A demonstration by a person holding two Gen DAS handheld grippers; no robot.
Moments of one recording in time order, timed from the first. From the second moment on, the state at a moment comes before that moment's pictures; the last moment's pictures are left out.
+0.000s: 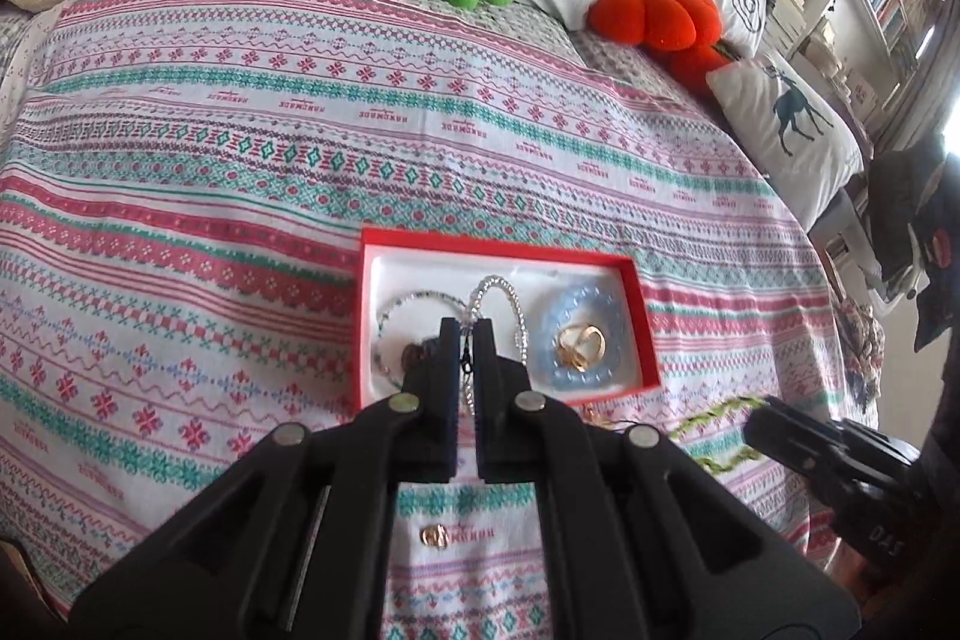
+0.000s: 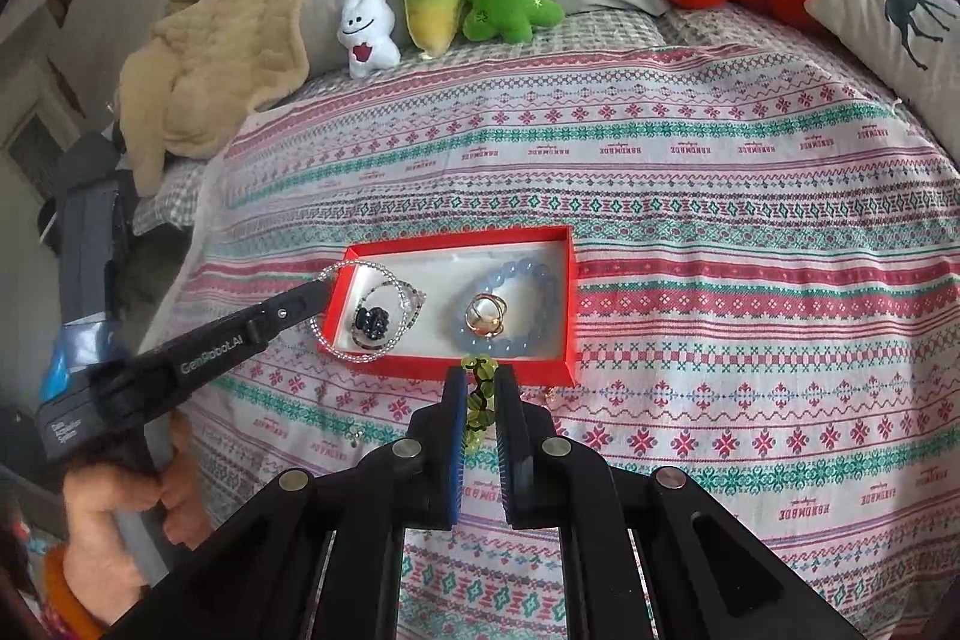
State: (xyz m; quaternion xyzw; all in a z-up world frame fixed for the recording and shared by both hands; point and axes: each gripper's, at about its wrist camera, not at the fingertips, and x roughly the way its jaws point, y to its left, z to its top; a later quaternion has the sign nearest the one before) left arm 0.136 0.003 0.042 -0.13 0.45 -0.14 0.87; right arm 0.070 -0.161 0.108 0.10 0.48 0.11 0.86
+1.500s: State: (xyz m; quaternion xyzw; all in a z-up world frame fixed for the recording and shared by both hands) left arm 0.141 0.015 0.020 -0.05 0.48 -0.08 0.87; right arm 0.156 -0.131 0.067 0.06 0.46 0.10 0.88
